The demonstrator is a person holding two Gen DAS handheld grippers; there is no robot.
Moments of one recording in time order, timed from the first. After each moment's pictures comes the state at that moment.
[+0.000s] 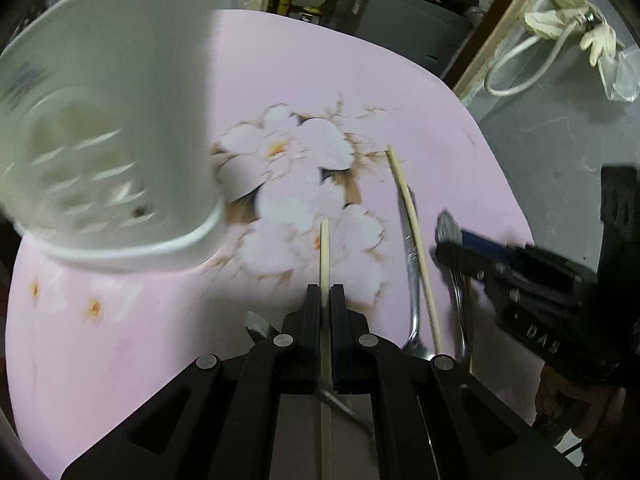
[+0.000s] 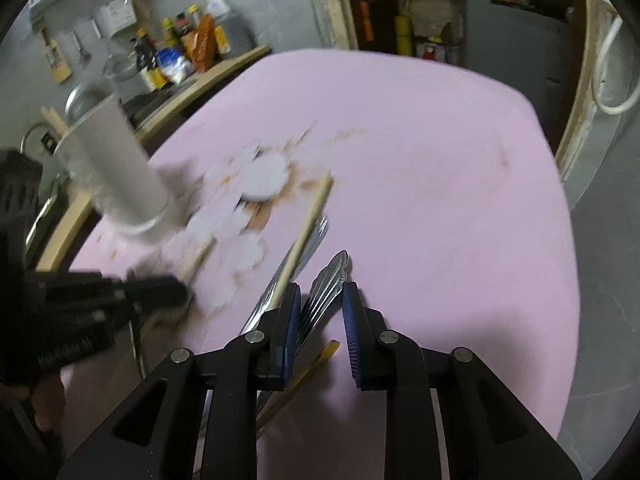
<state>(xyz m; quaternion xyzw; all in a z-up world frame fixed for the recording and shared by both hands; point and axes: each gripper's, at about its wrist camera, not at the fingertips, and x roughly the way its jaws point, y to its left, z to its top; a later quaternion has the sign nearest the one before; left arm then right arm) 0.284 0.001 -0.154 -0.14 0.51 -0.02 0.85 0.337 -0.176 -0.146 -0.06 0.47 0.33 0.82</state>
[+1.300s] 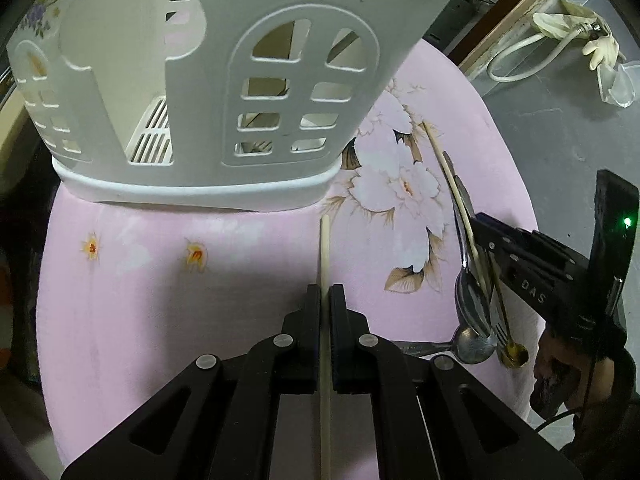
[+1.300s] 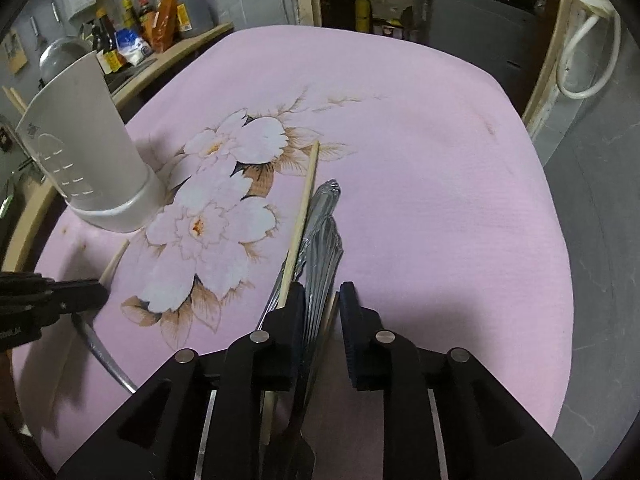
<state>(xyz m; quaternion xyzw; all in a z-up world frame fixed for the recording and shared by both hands) 0.243 0.069 -0.144 -0.17 0.56 -0.06 0.81 0.321 -0.135 -0.145 -0.09 0.50 0.22 0.83</state>
